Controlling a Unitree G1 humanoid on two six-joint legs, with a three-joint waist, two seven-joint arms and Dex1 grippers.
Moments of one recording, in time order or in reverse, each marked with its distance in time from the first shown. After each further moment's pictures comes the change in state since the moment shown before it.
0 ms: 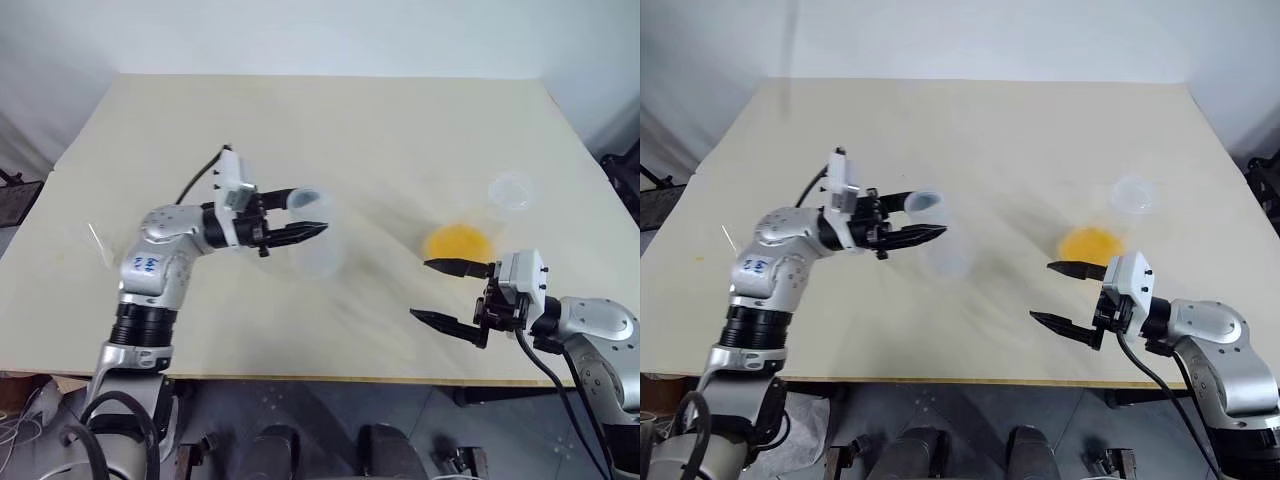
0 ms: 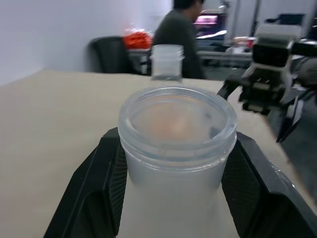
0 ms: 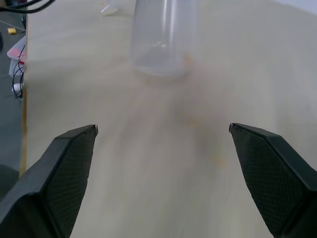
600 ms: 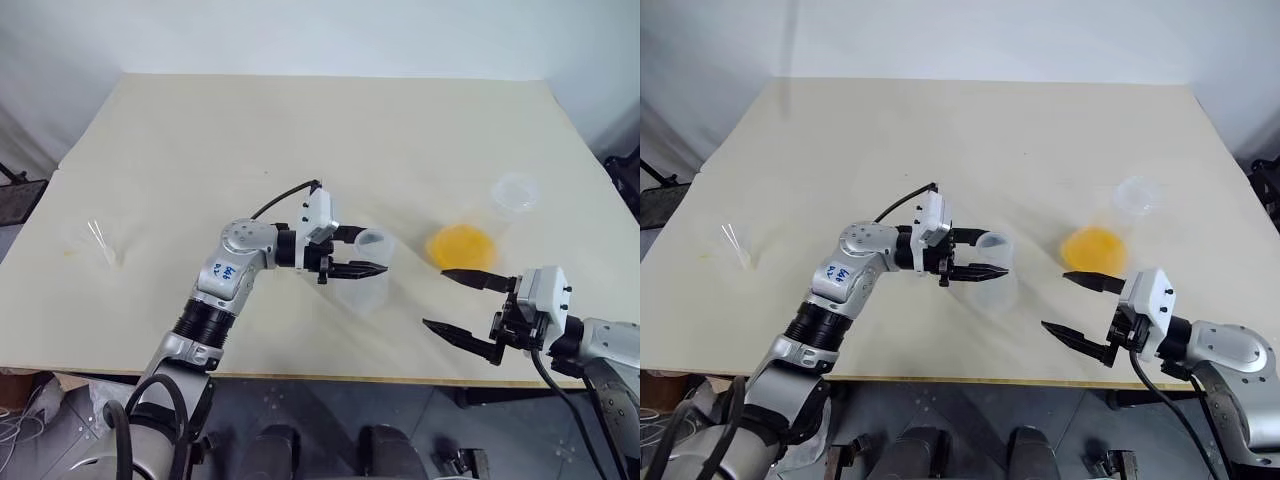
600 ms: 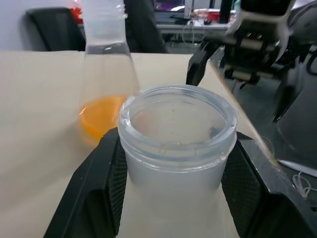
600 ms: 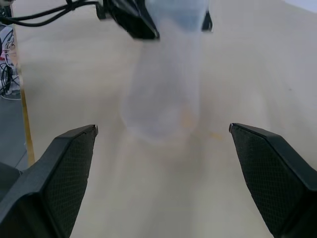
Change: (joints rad) left arm -0.054 -0.143 -0.183 0.151 0.178 -0.110 -0.008; right arm 0.142 -0.005 -0.091 -0.123 0.010 0.001 -0.069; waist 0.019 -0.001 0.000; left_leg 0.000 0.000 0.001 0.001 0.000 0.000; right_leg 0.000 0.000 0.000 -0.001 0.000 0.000
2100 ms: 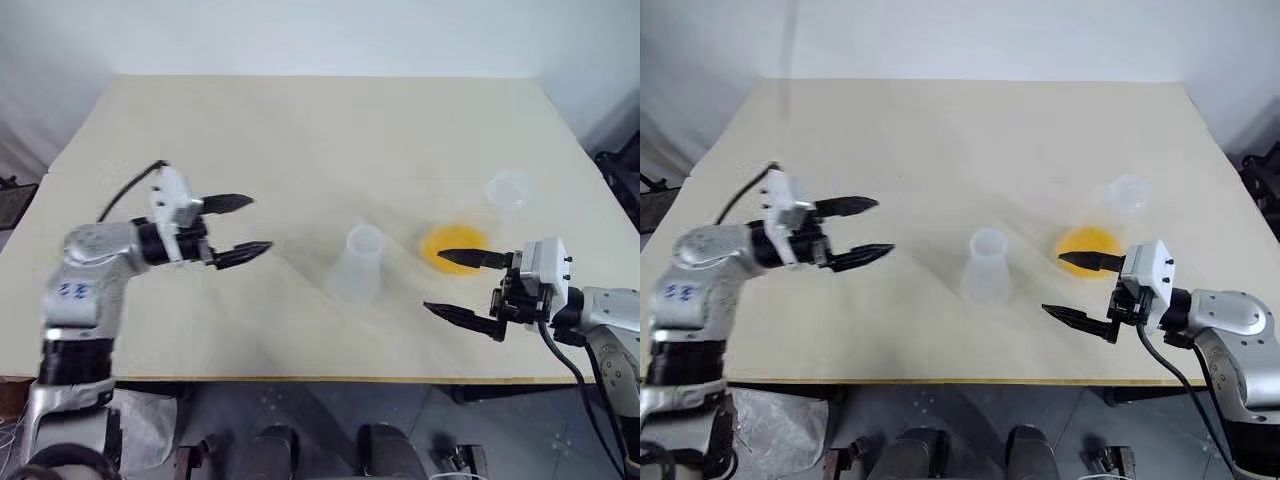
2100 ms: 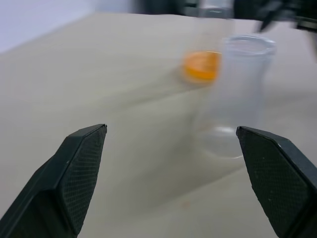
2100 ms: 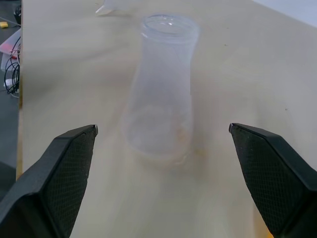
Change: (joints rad) left arm 0.353 0.415 0.454 -0.401 -0.138 0.253 0.113; right arm -0.196 -0.039 0.043 0.132 0.015 0.019 0.126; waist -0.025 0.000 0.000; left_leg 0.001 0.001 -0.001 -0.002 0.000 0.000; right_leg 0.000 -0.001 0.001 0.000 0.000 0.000
